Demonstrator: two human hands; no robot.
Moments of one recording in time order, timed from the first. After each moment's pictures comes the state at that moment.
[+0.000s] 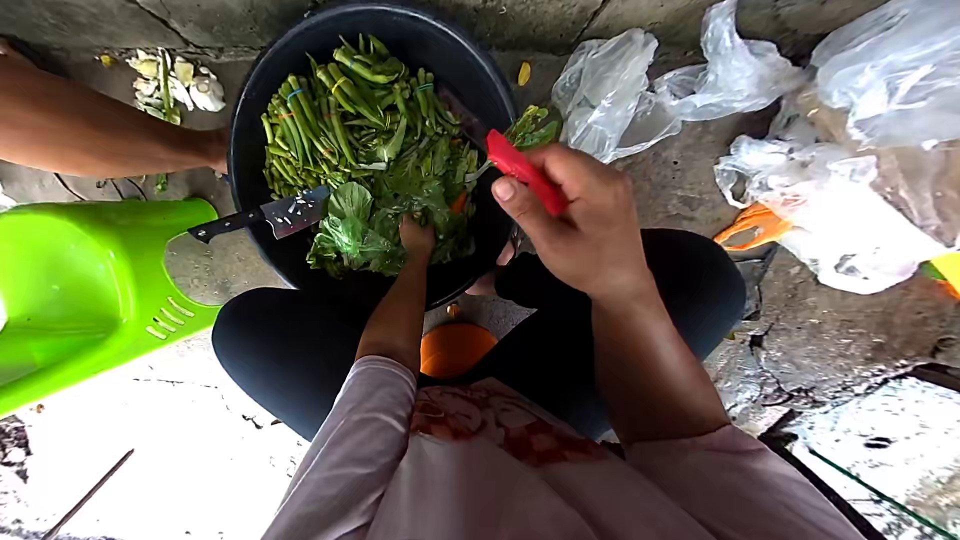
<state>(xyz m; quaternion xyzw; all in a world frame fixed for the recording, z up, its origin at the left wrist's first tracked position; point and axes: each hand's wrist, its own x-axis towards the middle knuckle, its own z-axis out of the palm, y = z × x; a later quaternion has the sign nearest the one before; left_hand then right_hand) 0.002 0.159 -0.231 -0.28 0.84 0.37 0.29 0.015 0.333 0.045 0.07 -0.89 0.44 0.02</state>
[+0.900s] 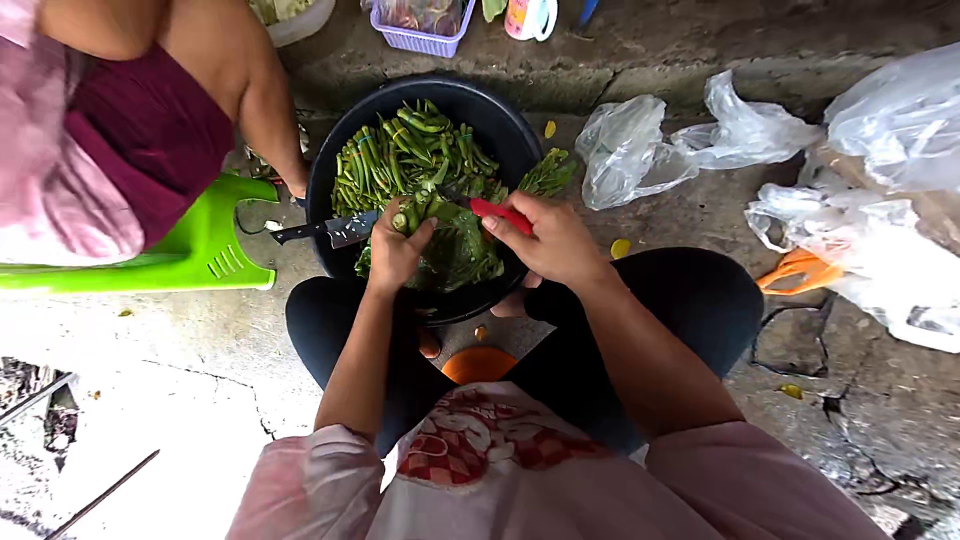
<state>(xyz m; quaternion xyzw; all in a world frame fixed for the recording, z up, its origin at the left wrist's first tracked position) 0.024 0.080 -0.002 0.00 0.80 0.60 -0.01 0.025 0.317 0.019 0.12 -0.90 0.42 -0.07</state>
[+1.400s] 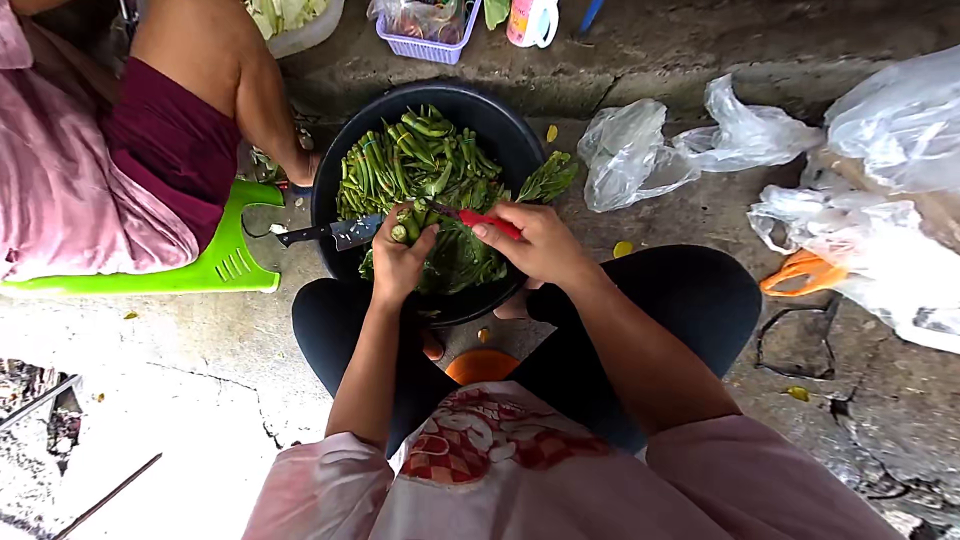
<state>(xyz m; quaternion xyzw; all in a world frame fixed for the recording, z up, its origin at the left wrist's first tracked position) 0.038 0.081 0.002 0.02 0.76 0.64 -0.06 0.024 0.305 0.011 0.18 -0.86 0.48 -0.06</state>
